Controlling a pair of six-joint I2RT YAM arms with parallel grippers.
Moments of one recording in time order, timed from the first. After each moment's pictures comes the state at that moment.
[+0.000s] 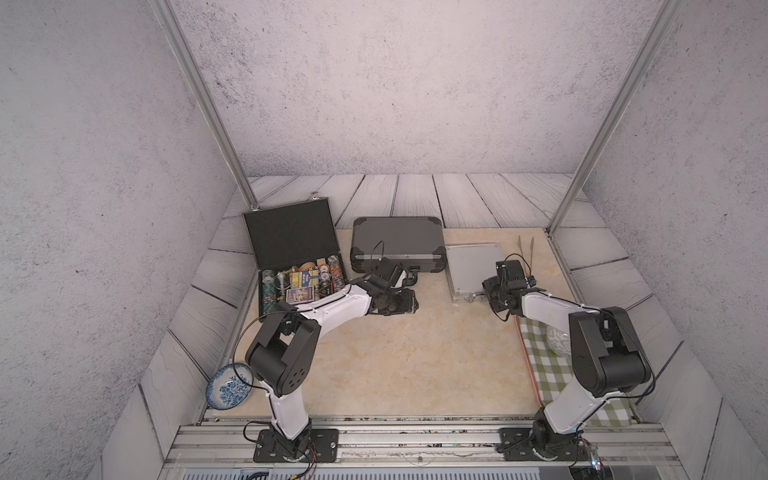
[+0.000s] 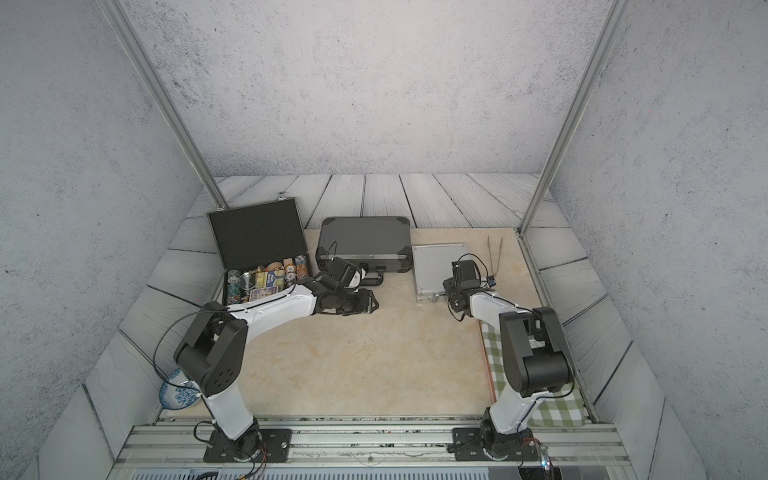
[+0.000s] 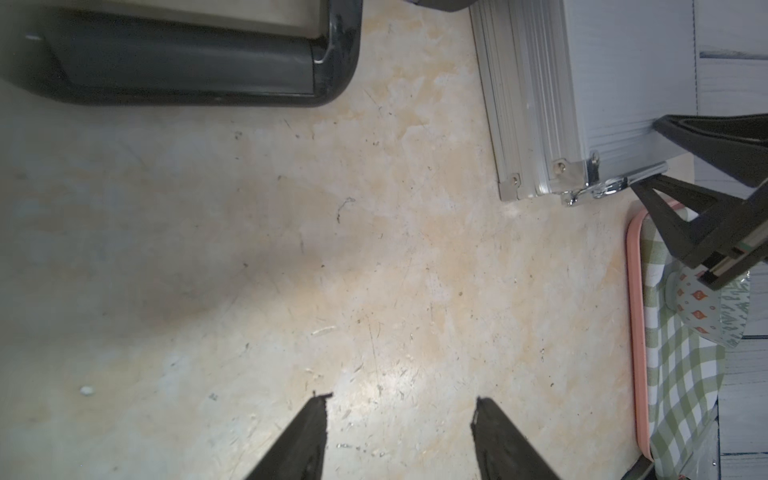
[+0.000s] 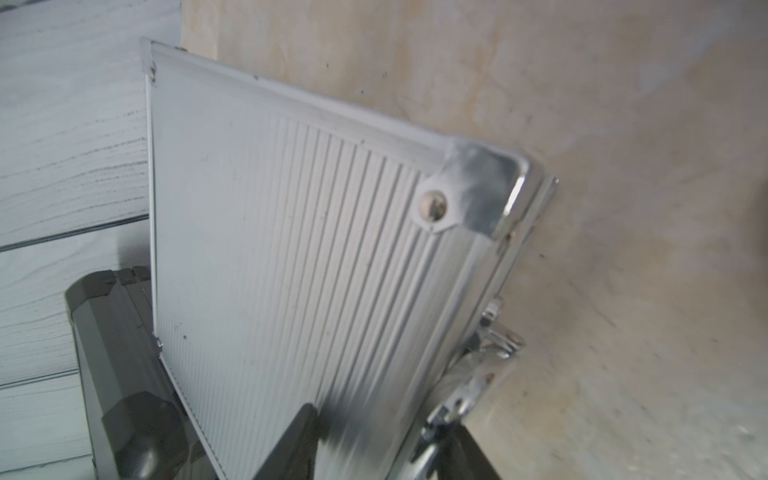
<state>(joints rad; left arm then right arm) -0.63 1.77 1.19 -0.37 0.24 -0.58 0.18 1.70 0.94 -0.09 0.09 1.34</state>
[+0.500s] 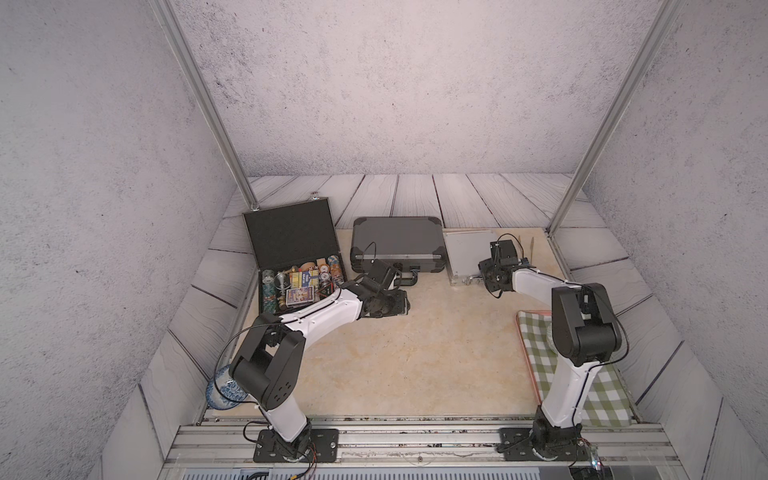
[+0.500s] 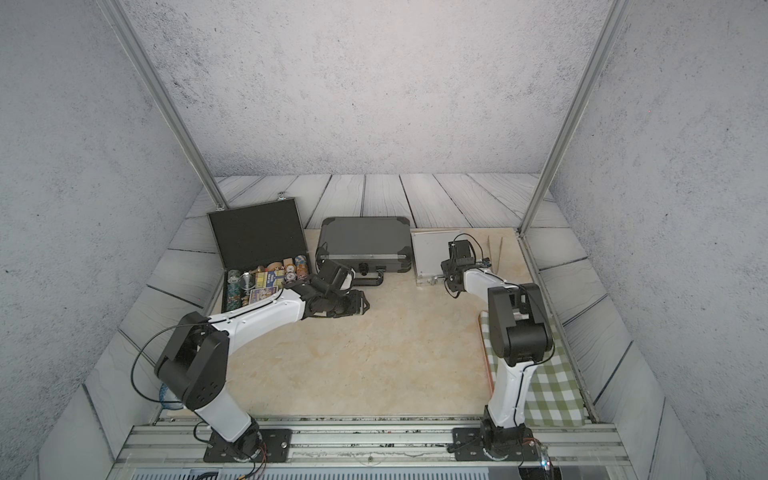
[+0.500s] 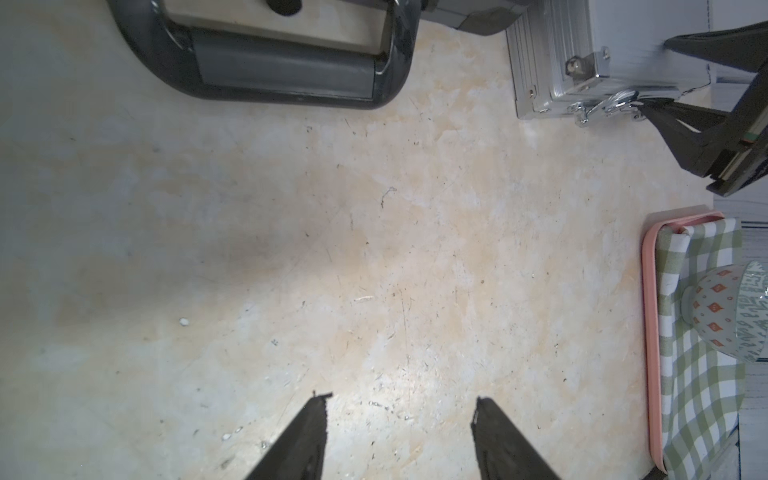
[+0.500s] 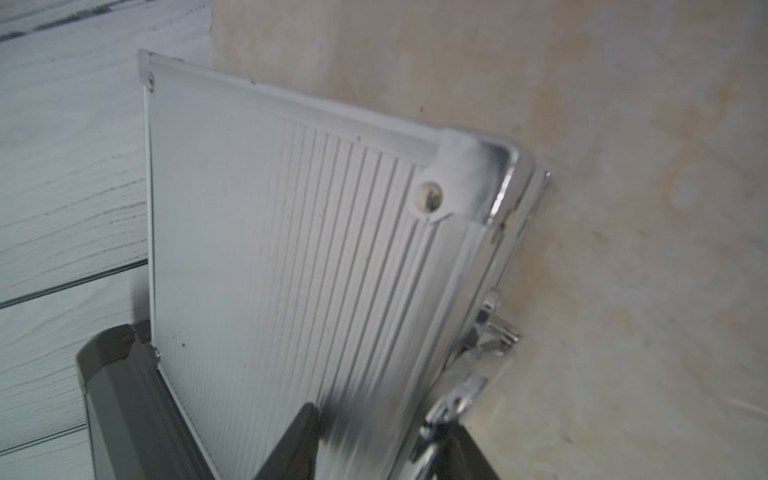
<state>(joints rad) -0.62 1.67 1.14 -0.42 0.17 -0.60 0.17 1.95 1.28 -0.19 0.08 1.32</state>
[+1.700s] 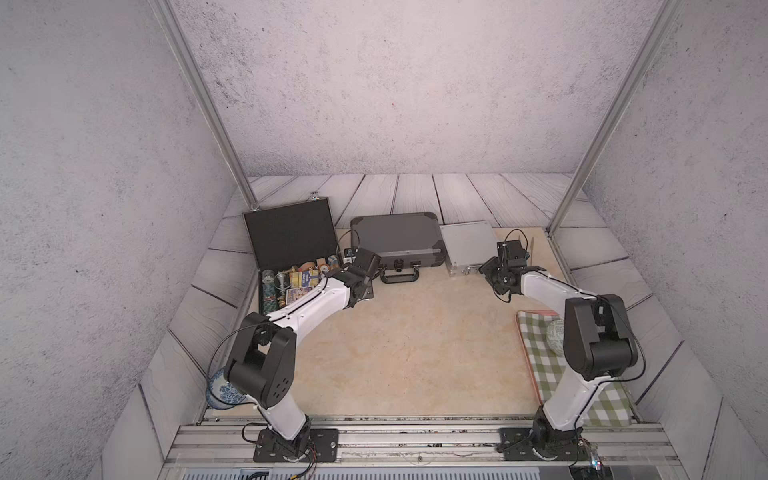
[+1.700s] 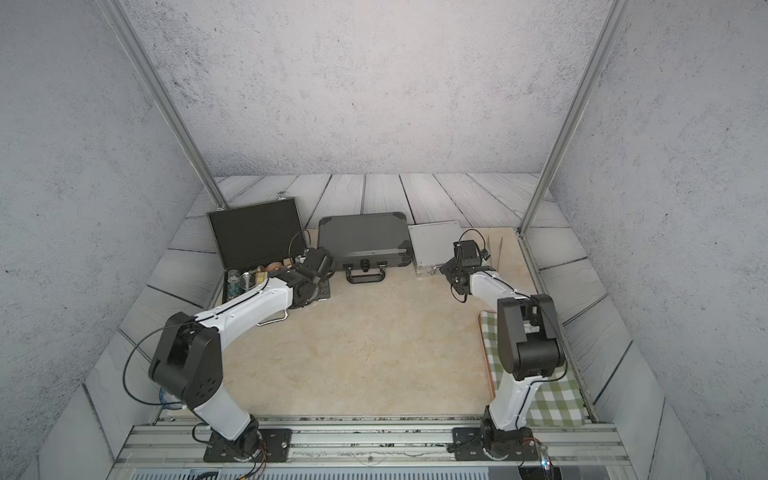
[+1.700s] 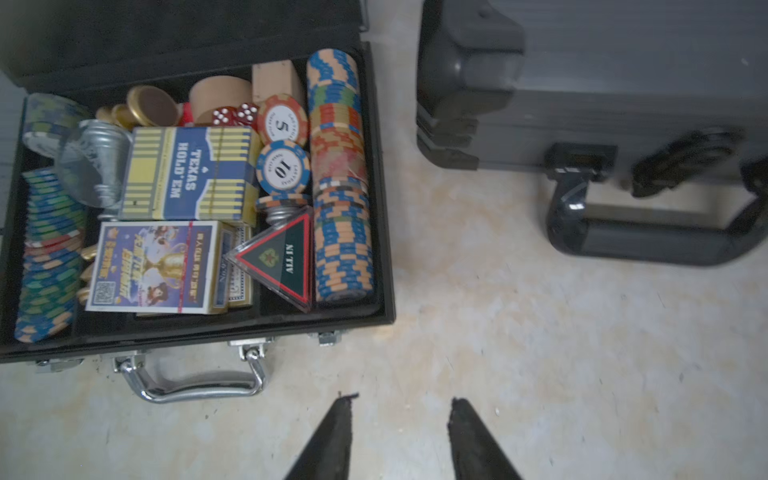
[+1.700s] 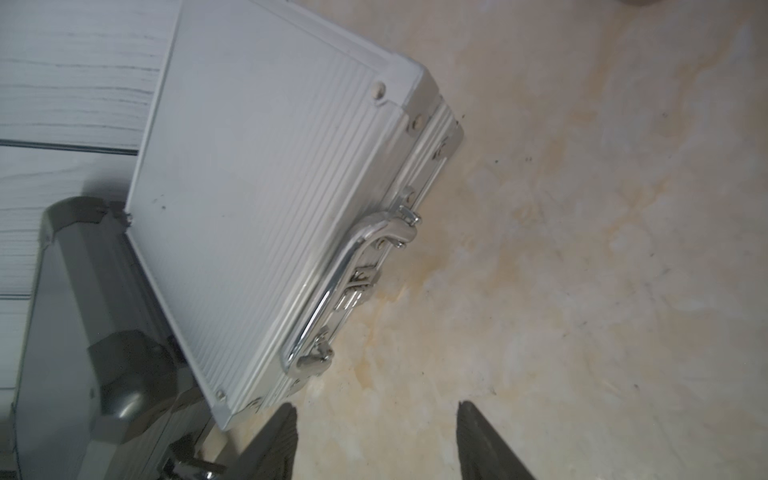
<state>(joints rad) -0.50 1.71 1.25 -0.62 -0.45 -0.54 0.16 1.76 1.17 -0.25 0.03 0.96</state>
